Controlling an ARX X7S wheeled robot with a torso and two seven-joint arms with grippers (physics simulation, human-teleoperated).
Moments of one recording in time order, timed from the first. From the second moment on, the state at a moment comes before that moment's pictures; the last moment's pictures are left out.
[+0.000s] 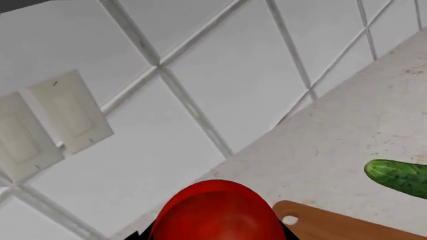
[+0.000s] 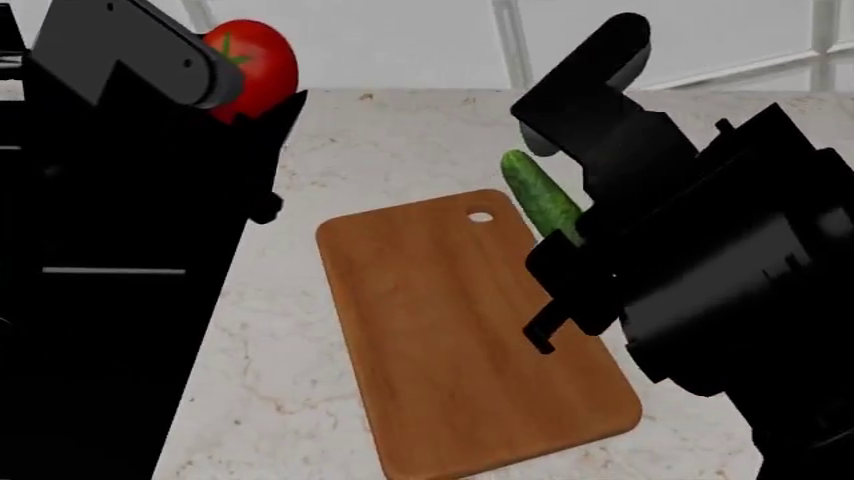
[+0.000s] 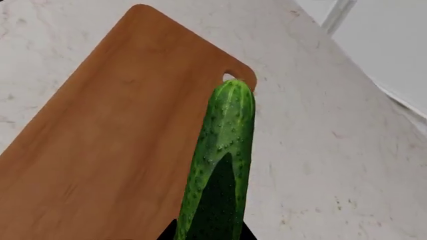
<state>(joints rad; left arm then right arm) -1.19 -0.36 0.54 -0.06 -0.48 -0.82 0.18 1.40 0.46 -0.84 0.11 0.05 1.42 -0.87</state>
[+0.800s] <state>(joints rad) -1.18 -0.37 0.56 -0.06 -0.48 -0.82 0.18 1.45 0.32 -1.04 0.40 0.11 1.39 -1.00</state>
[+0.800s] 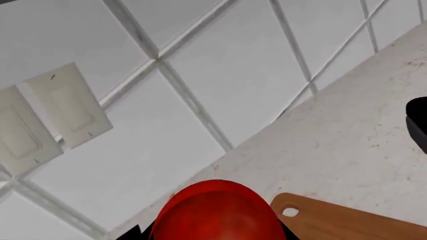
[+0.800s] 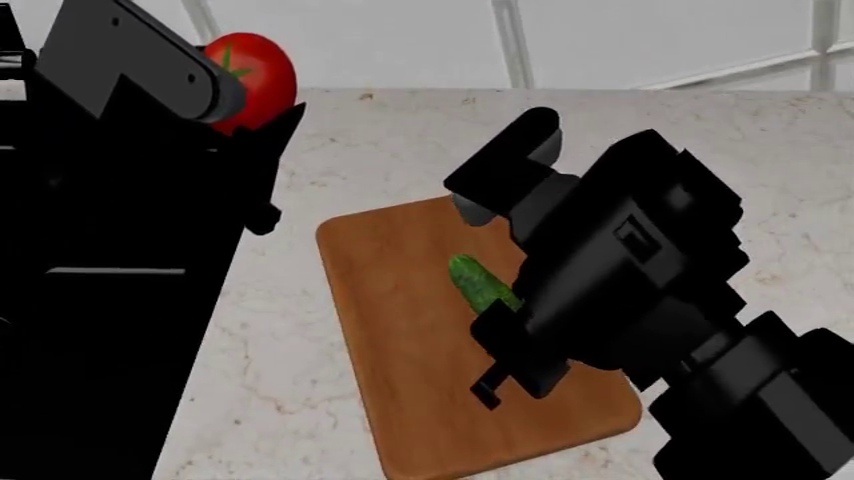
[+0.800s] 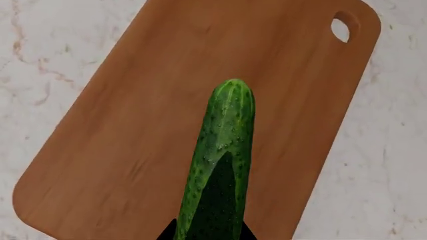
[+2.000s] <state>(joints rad) -1.23 -0.24 0.53 -0.28 -0.52 -0.87 0.14 1.47 0.39 -0.85 0.32 0.05 1.36 -0.82</state>
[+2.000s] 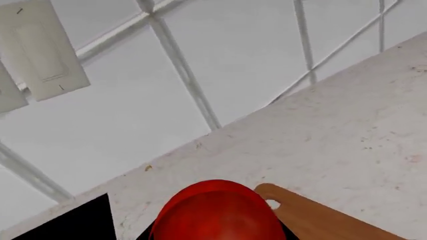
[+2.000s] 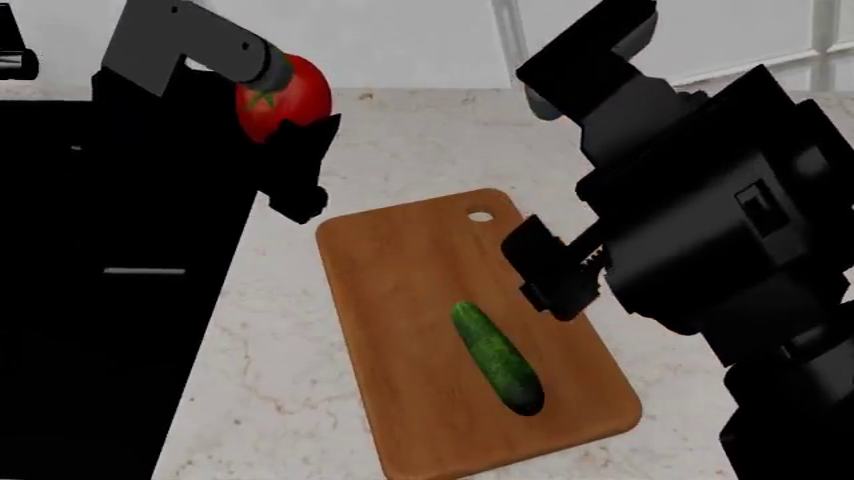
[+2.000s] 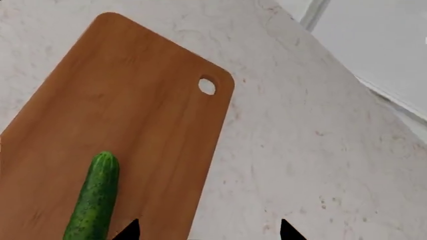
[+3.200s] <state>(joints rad) -1.46 0.00 1.49 -1.13 -1.45 -0.32 -0.04 1.40 0.46 -0.57 0.23 -0.01 1.36 -0.57</state>
